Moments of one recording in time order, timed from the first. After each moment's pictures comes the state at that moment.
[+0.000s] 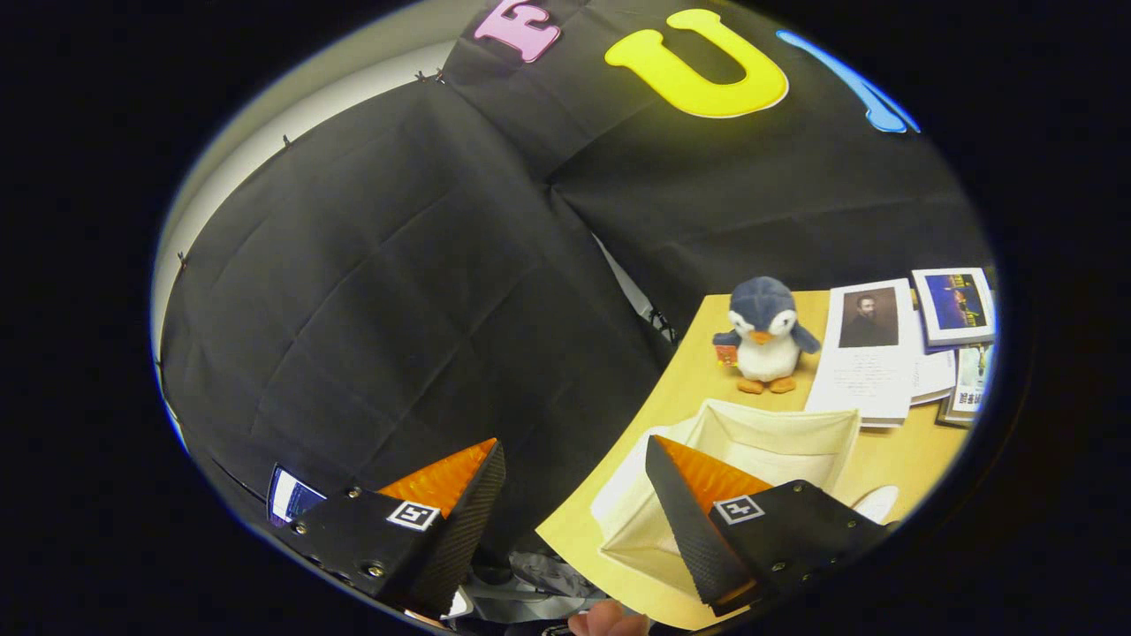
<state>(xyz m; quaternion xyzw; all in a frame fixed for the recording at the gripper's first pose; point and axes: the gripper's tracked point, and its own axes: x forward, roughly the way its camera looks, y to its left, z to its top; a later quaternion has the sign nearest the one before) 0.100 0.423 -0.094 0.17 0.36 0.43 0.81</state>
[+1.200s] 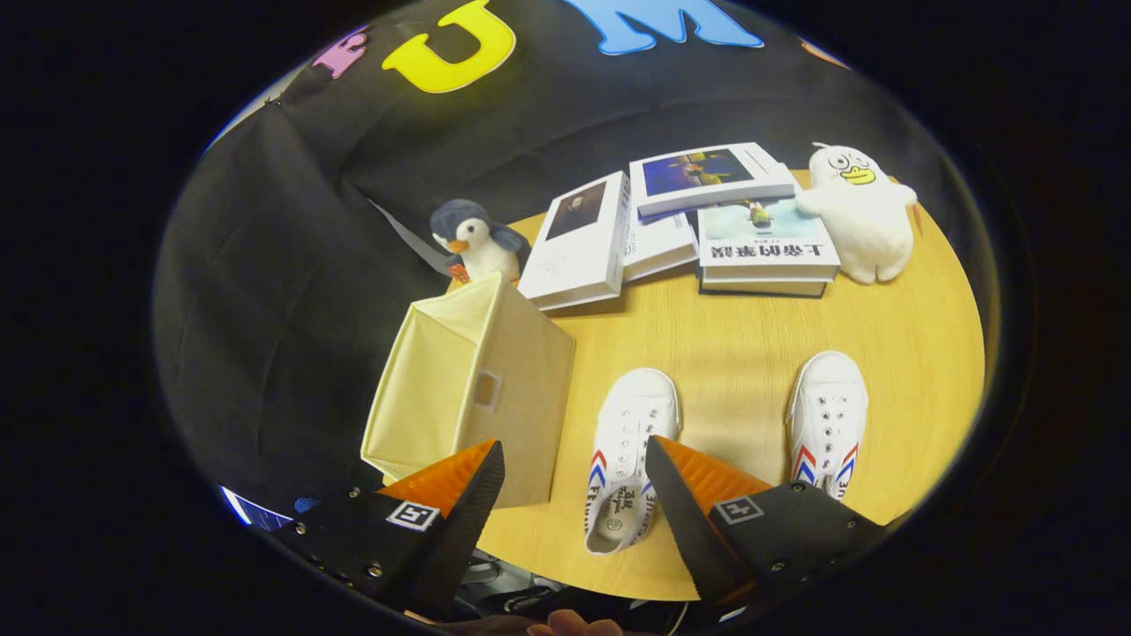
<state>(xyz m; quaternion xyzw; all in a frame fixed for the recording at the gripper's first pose) 0.072 0.176 -0.282 0.15 0.51 0.19 0.83</state>
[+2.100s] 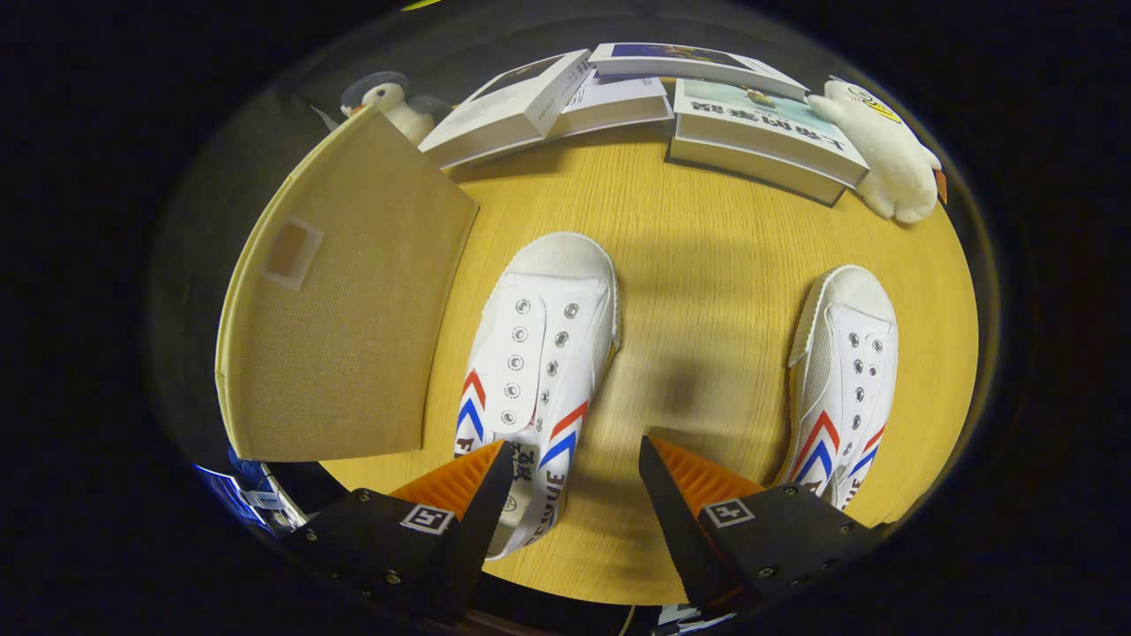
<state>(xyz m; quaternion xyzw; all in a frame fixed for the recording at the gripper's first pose) 0.040 0.151 -0.417 0.02 0.63 0.15 0.76</state>
